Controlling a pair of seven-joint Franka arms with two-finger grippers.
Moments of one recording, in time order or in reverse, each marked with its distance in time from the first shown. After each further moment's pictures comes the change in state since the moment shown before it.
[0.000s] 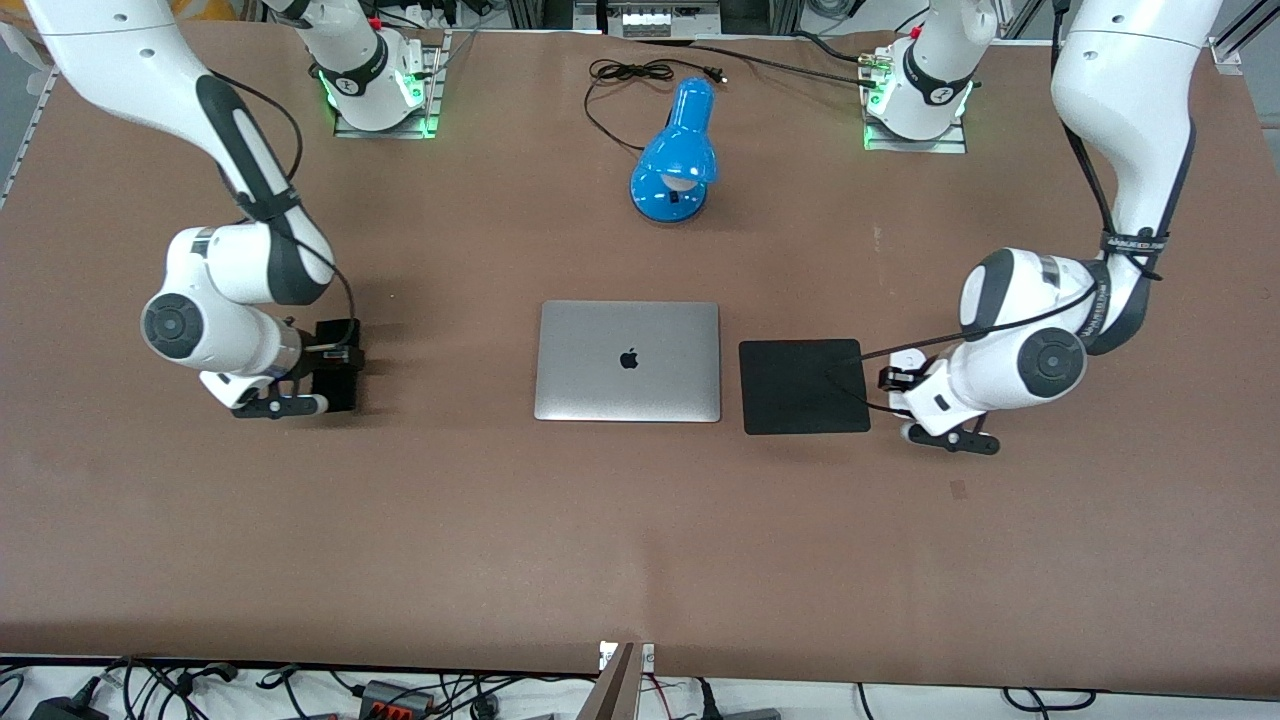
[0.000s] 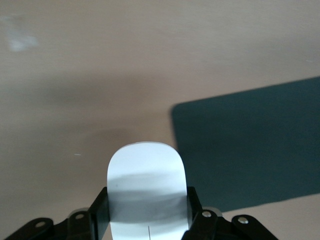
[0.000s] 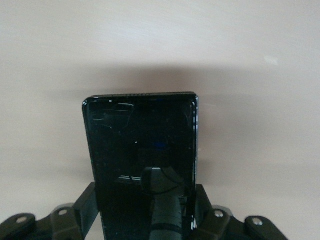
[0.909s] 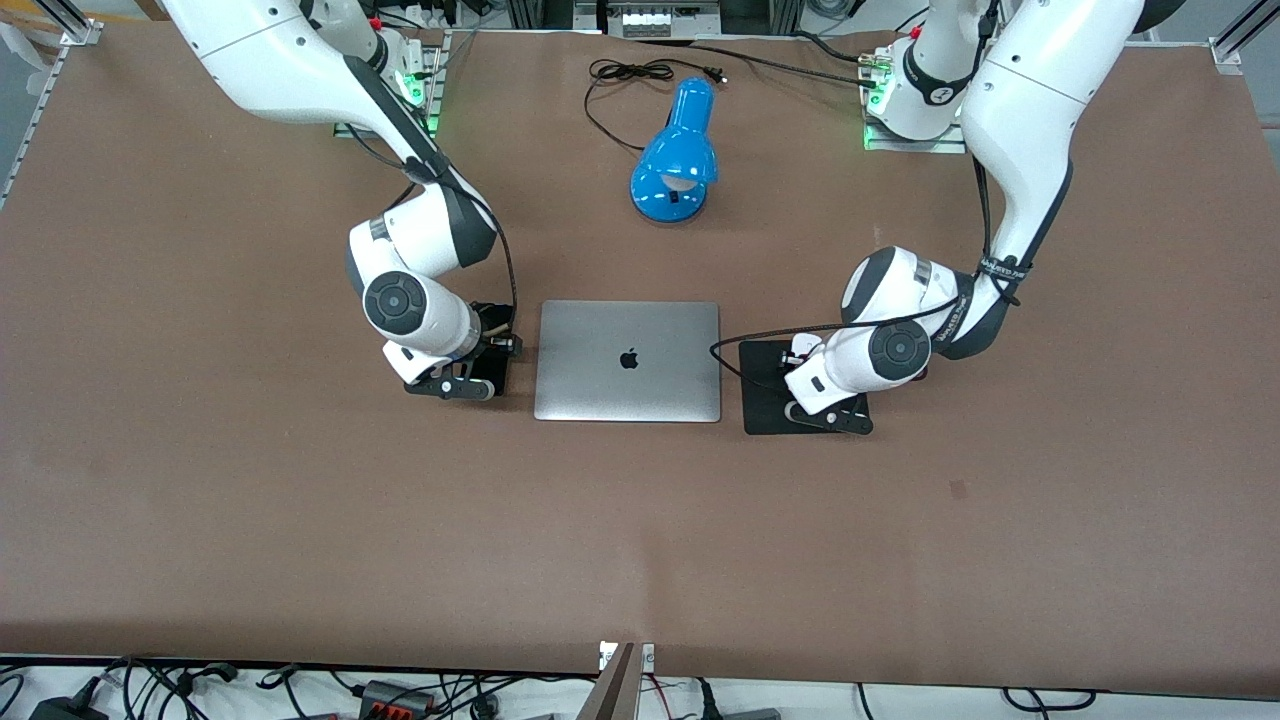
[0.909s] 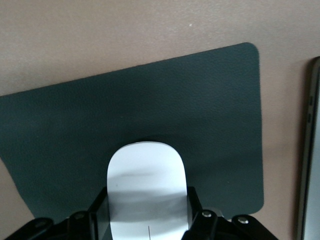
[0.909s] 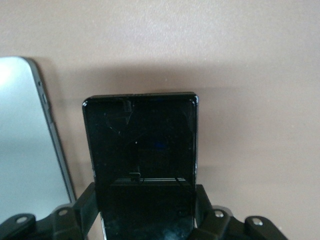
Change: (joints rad) left arm -0.111 0.123 -0.079 -0.009 -0.001 0.131 -0.149; right arm 0.262 0.111 0.092 0.114 -0.001 0.006 0.485
